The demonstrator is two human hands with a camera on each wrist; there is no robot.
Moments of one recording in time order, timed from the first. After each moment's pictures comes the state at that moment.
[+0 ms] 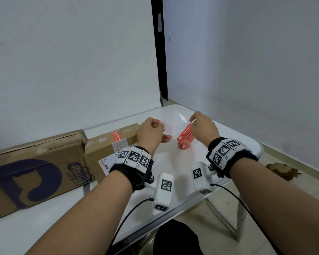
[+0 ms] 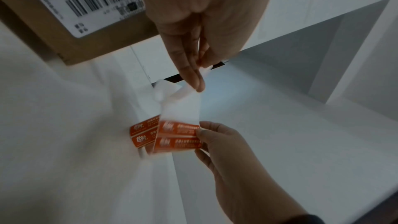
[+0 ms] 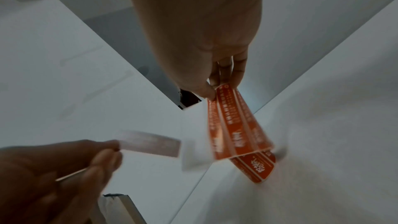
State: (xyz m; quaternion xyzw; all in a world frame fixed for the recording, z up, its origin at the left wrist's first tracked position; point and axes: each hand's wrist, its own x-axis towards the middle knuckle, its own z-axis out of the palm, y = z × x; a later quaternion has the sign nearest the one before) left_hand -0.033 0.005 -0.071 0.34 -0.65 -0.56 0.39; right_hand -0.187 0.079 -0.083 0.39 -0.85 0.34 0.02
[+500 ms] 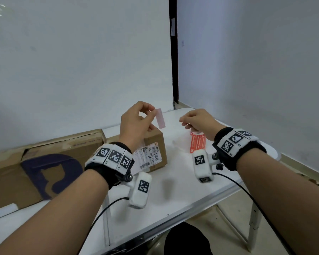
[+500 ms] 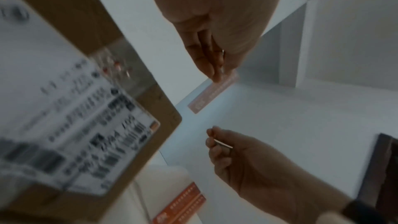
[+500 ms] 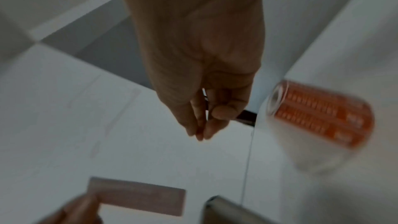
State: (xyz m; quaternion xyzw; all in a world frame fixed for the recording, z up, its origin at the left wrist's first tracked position) left_hand 0.051 -0.008 -0.022 0.29 -0.75 -0.36 0.47; right_hand -0.145 0.059 -0.038 0.43 -0.70 0.52 -0.22
